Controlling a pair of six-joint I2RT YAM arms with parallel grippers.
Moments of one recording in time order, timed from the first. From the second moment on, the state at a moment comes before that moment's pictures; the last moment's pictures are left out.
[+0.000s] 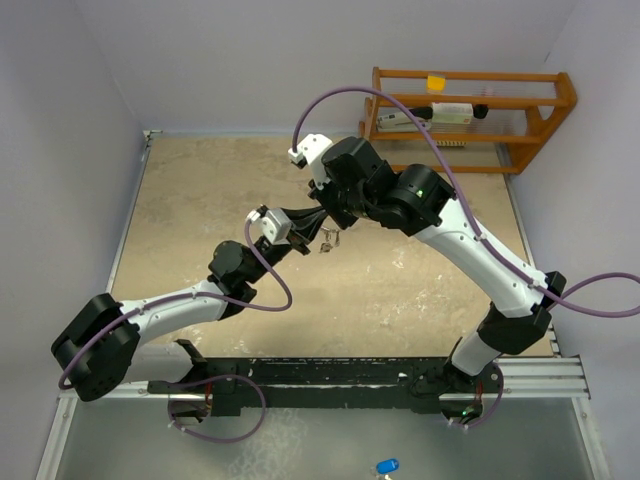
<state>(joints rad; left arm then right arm) -0.80 1.25 0.54 1.14 0.11 -0.01 0.96 1.62 2.04 -1.17 0.26 -0.04</state>
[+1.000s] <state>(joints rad) -0.80 1.17 0.53 0.99 0.08 0.02 0.96 1.61 2.04 -1.16 0.27 -0.06</state>
